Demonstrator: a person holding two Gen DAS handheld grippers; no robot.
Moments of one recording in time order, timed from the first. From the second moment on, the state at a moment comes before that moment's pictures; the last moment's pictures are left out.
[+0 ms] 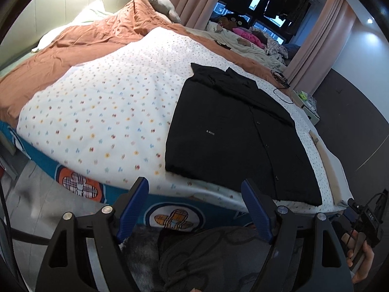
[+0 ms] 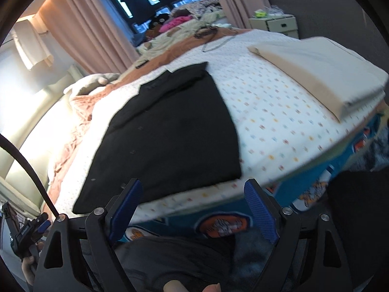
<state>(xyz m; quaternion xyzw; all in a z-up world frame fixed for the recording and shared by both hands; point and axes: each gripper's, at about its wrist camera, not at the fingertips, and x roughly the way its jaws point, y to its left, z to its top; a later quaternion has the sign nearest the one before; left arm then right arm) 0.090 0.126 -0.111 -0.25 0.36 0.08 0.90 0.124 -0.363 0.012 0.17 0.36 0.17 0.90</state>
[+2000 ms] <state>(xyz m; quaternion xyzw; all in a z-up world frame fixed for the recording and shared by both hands) 0.119 0.168 -0.109 -0.40 0.30 0.04 0.87 0.179 -0.361 -0.010 0.35 0.29 0.26 0.85</state>
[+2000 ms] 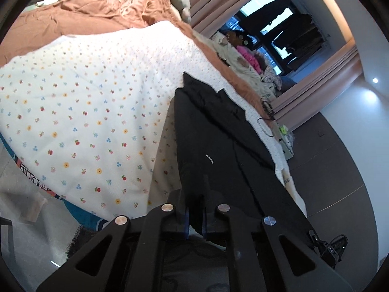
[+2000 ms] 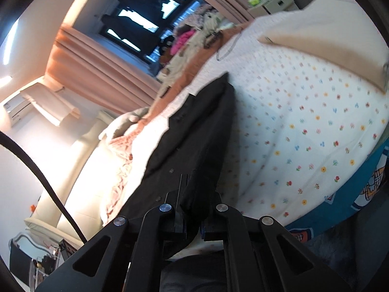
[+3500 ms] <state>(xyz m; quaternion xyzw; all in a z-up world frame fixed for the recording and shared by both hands) 0.127 0.175 0.071 -0.37 0.17 -0.02 0.91 0.238 -0.374 0.063 0.38 0.20 0.31 0.85</state>
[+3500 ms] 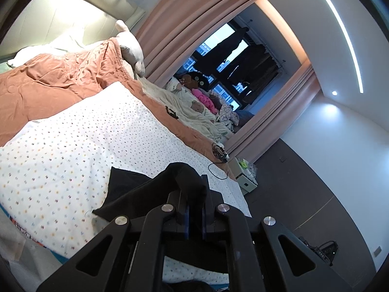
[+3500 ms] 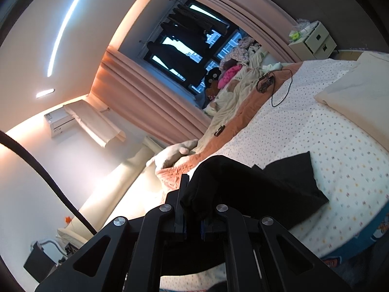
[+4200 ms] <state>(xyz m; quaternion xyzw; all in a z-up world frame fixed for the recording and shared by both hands) 0.314 0.217 0.019 -0.38 0.24 0.02 0.89 0.413 -0.317 0.037 0.42 0.24 0.28 0.83</state>
